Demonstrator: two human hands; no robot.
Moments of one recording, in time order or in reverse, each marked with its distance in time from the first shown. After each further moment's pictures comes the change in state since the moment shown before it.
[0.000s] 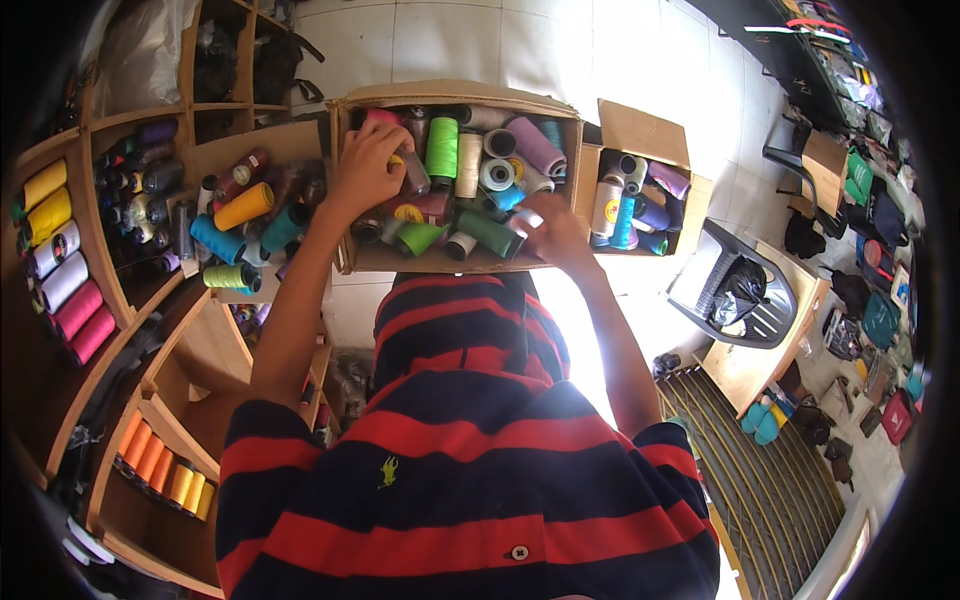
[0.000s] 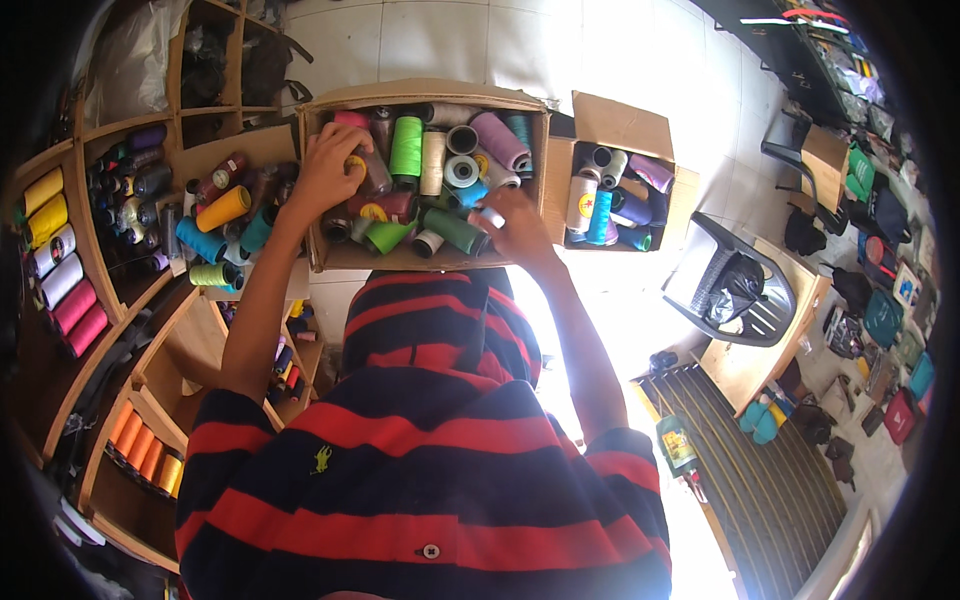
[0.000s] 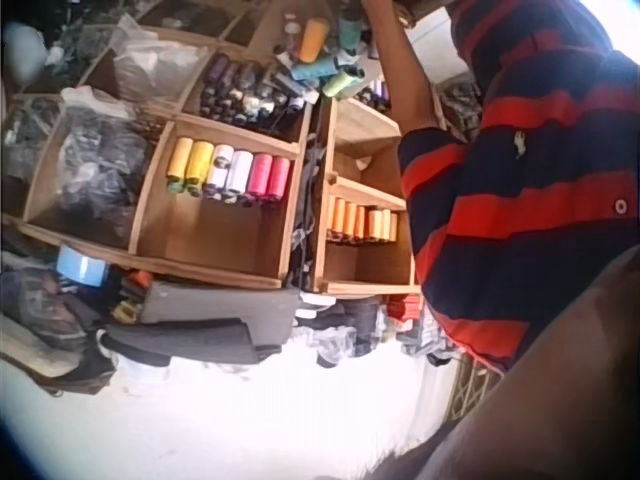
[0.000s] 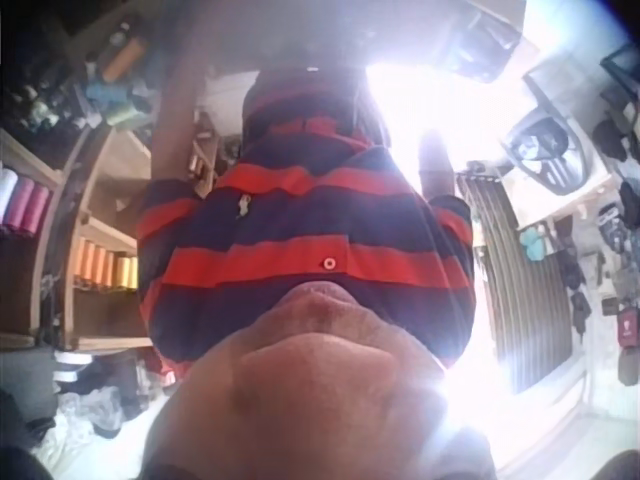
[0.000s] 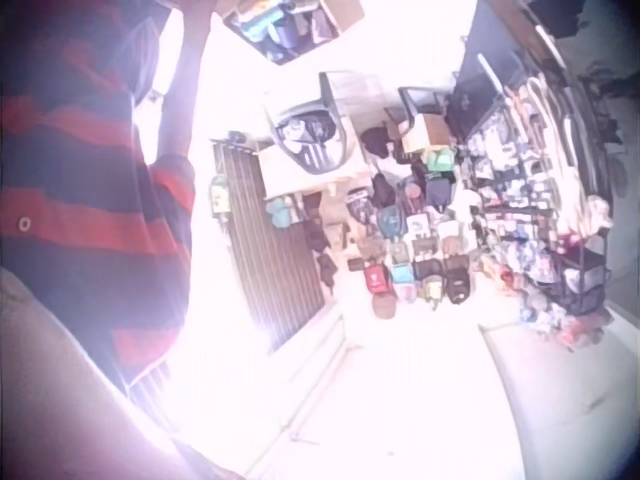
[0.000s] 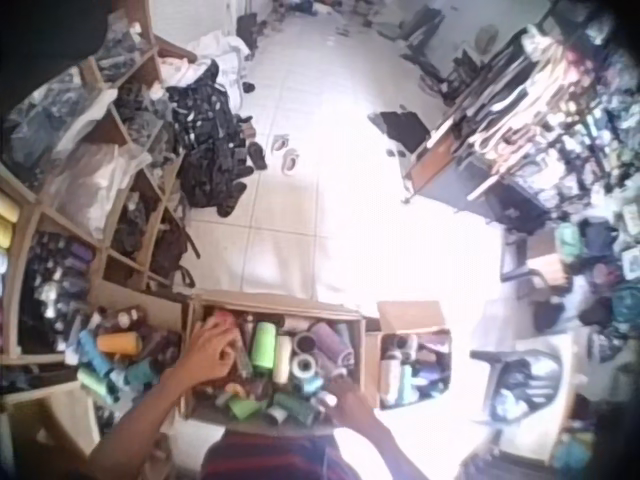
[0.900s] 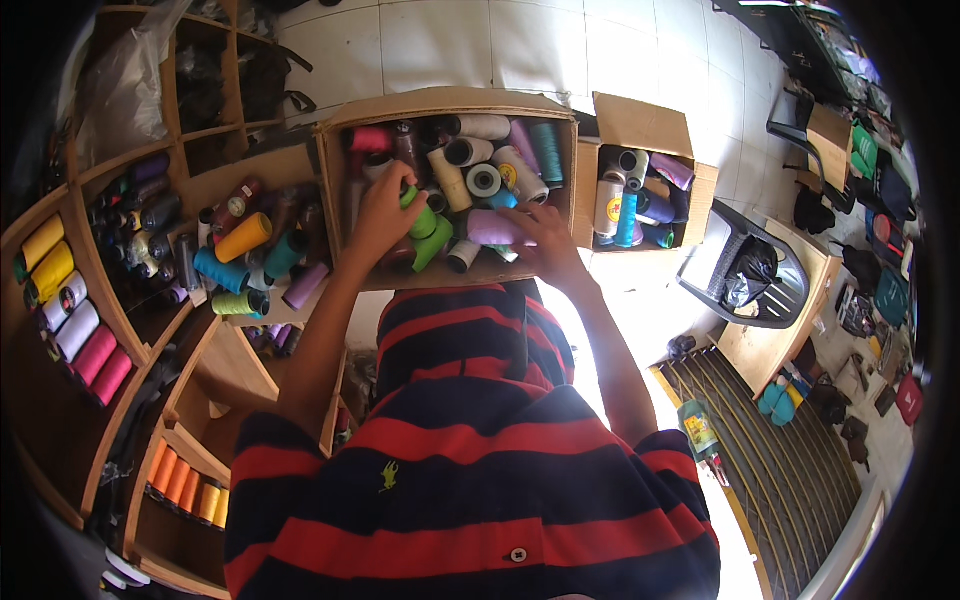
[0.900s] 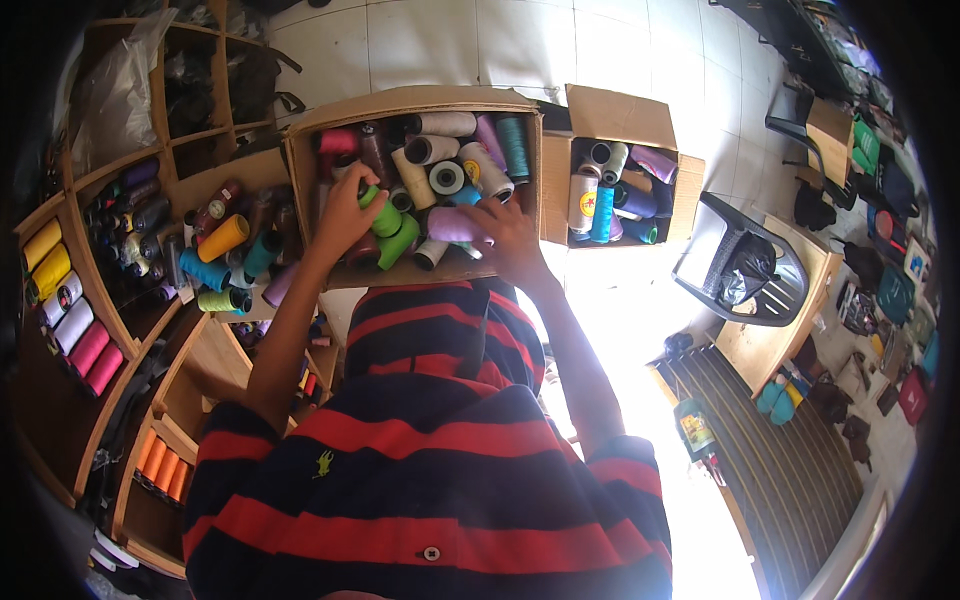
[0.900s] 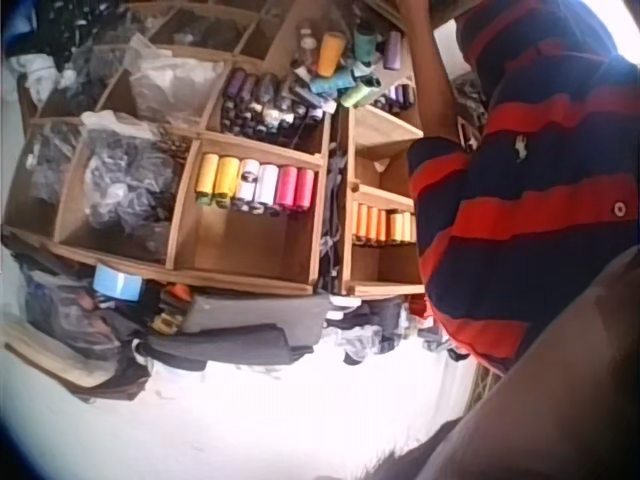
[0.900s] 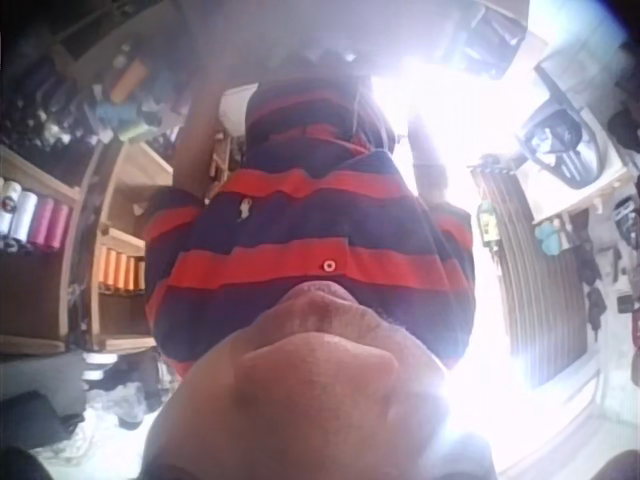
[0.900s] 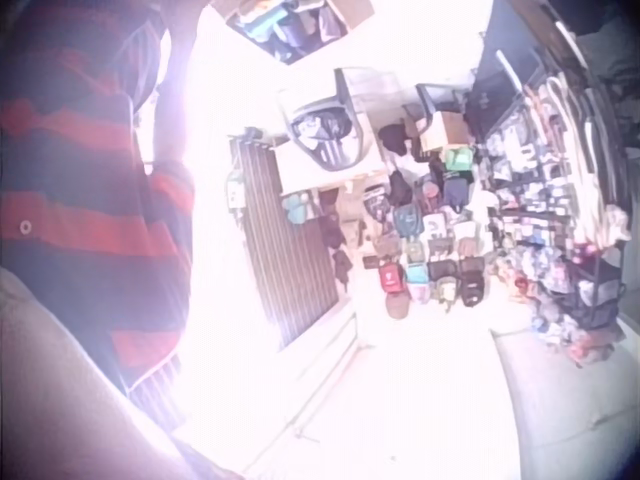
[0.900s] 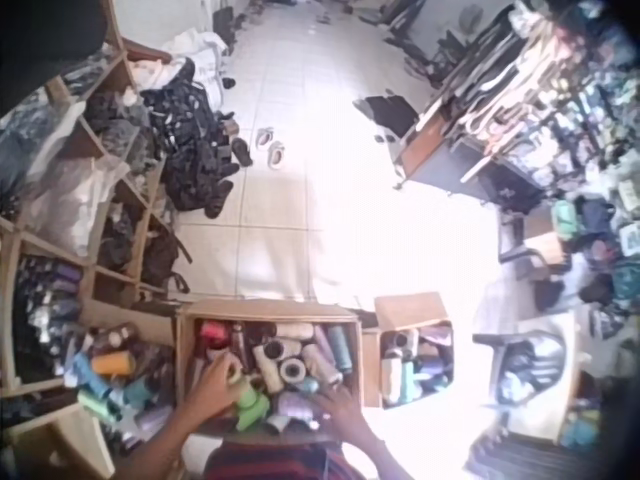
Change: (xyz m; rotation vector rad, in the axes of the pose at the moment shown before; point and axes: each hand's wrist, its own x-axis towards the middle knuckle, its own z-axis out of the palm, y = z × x) left_hand -0.010 0.020 0.042 -0.538 -0.046 -0.302; right_hand -0.002 -0.012 0.001 -0.043 -0.077 0.033
